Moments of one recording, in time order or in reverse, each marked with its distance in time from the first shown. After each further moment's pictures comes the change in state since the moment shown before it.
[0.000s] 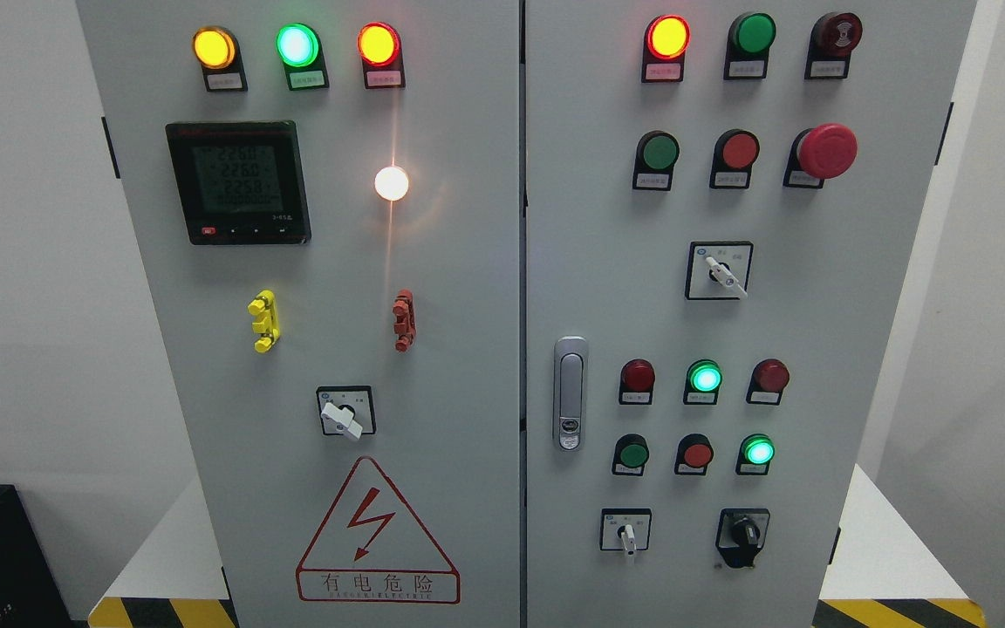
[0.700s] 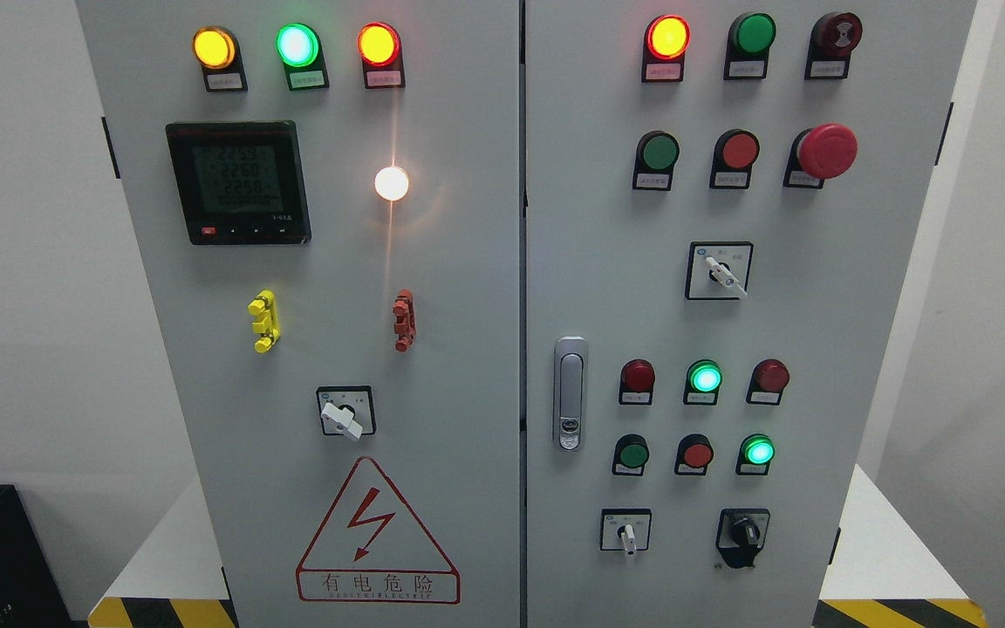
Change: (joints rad) left arm 0.000 0.000 0.000 0.000 0.000 0.000 0.000; right arm -0.002 0.007 -0.004 -0.012 0.001 -0.092 -0.012
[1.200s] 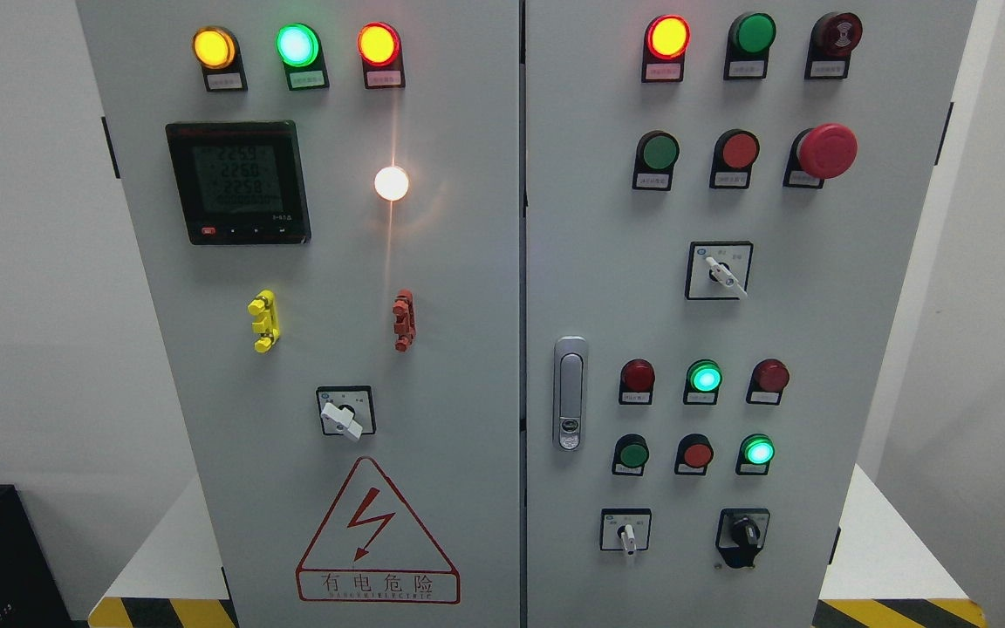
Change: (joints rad) left arm 0.000 0.000 0.000 0.000 0.000 0.000 0.000; right arm 0.058 0.003 0.011 -0.169 0.118 -0.085 -0.144
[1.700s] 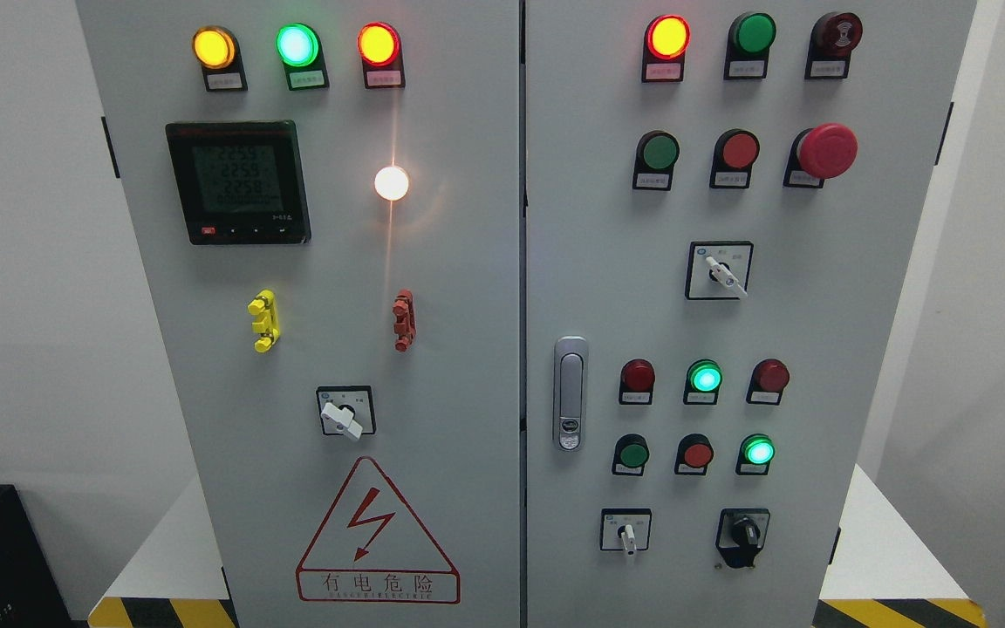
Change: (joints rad) left arm 0.000 0.000 0.000 0.000 0.000 0.000 0.000; right arm 0.051 -0.005 0.005 -0.279 0.390 -0.027 -0.215
